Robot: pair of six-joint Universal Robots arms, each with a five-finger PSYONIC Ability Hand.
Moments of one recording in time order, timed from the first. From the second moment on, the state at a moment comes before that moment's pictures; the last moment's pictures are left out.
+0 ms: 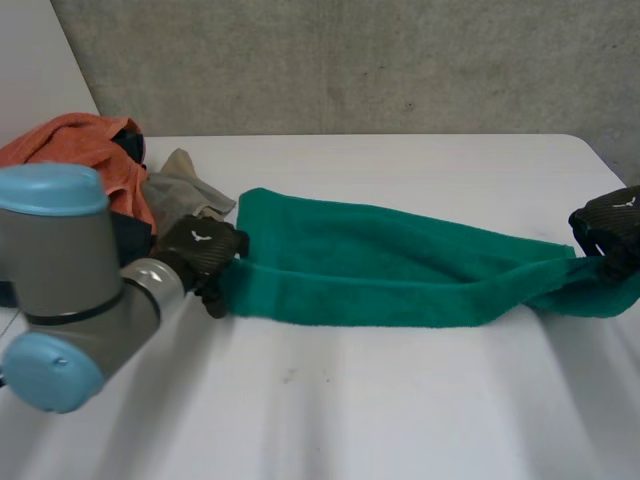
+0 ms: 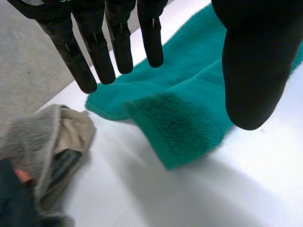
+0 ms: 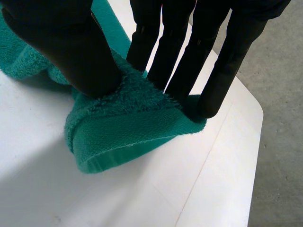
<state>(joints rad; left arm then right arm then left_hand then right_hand) 4.28 -2.00 -1.51 3.09 -1.50 3.55 1.55 -1.30 1.42 0.41 1.35 2.42 0.44 0.46 0.46 0.45 0.27 1.11 1.17 1.19 1.20 0.96</state>
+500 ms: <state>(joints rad) 4.23 -2.15 -1.26 3.06 -1.70 3.55 1.54 -1.30 1.48 0.32 1.36 2.41 1.17 1.19 1.19 1.20 0.97 1.11 1.17 1.19 1.20 0.96</state>
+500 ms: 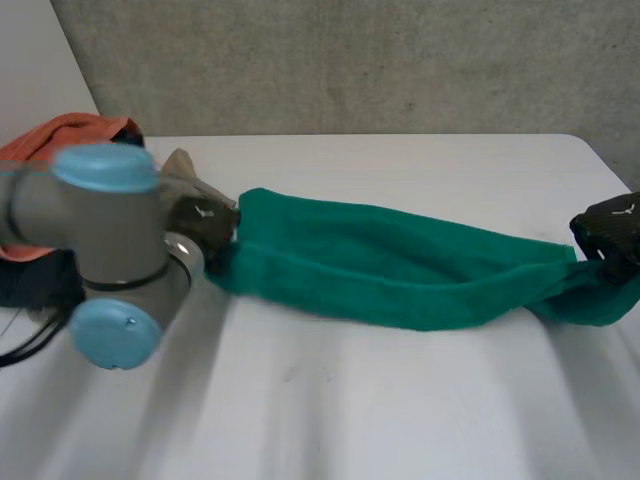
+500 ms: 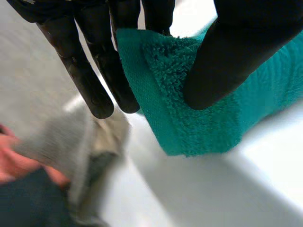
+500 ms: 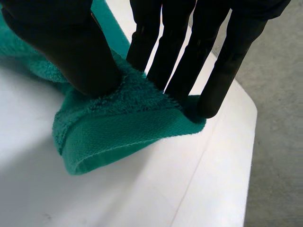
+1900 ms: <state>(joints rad) 4.36 -2.23 -1.16 3.71 -1.64 3.53 1.75 -0.96 1.29 -0.53 1.57 2.36 1.17 1.20 1.20 1.20 0.97 1.11 1.18 1.19 1.20 1.01</state>
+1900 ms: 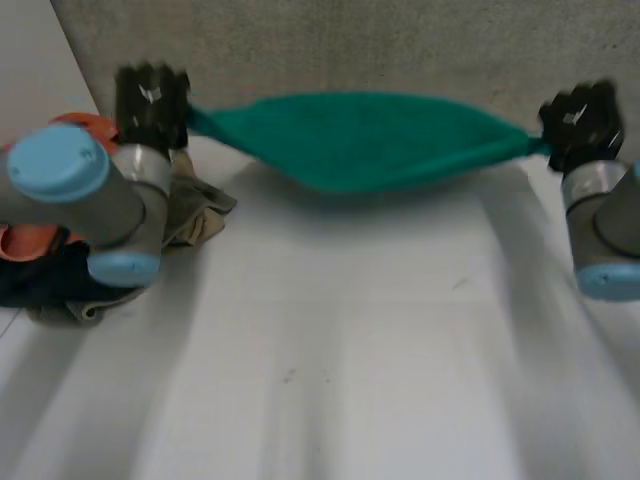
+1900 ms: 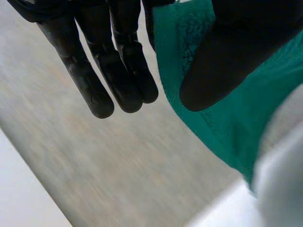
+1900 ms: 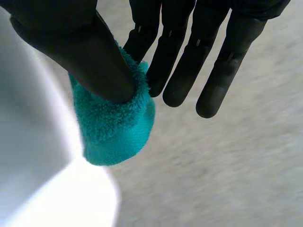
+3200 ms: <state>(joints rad) 4.25 -2.30 -1.20 3.28 -1.66 3.85 1.60 -1.04 1.59 -0.35 1.57 2.14 0.60 0.67 0.68 0.67 0.50 0.54 0.54 0.56 0.56 0.38</state>
